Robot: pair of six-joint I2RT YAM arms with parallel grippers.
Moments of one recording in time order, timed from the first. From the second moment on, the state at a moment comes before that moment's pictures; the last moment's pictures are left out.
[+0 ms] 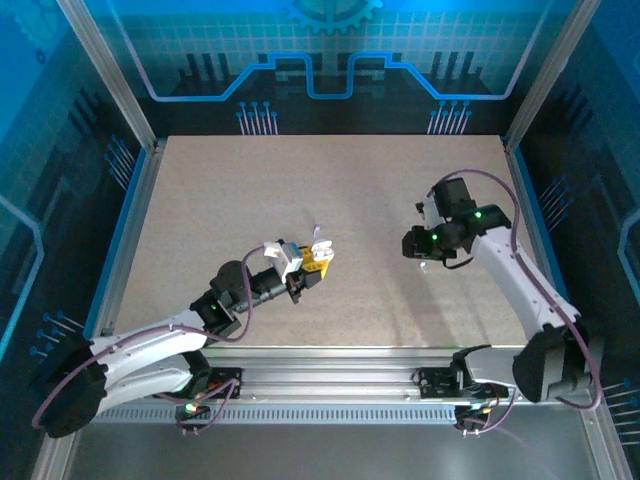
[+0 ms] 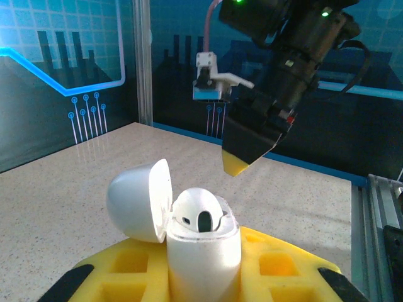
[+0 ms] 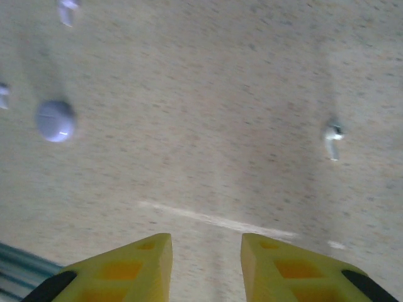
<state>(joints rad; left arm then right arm) -0.79 0.99 0.37 0.66 0.21 -0.06 0.23 1.30 1.13 -1.04 -0.22 0.26</state>
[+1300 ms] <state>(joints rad) -0.79 0.98 0.37 0.62 0.20 -0.04 0.18 1.94 1.33 -1.10 0.06 0.00</state>
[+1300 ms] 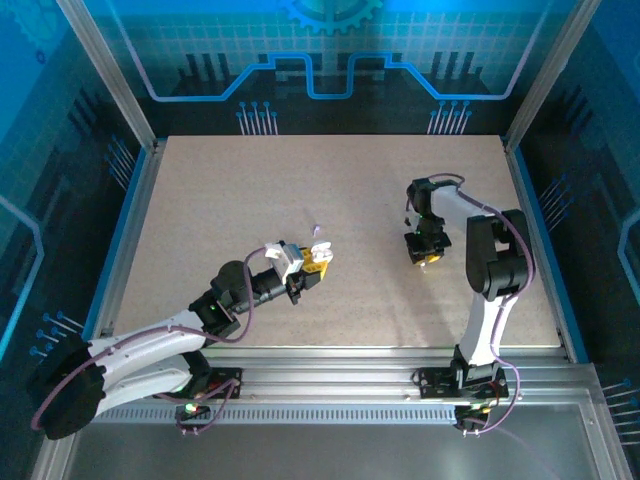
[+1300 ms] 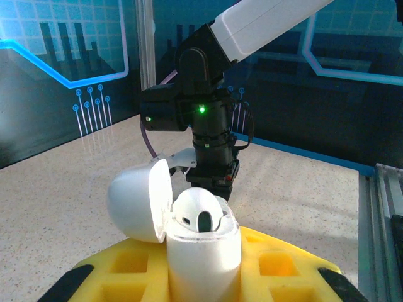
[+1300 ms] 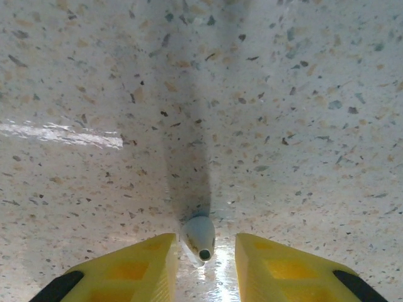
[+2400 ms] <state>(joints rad) -0.79 1.04 0.37 0.61 0.20 -0.04 0.18 1.93 1.29 -1.07 0.00 0.02</state>
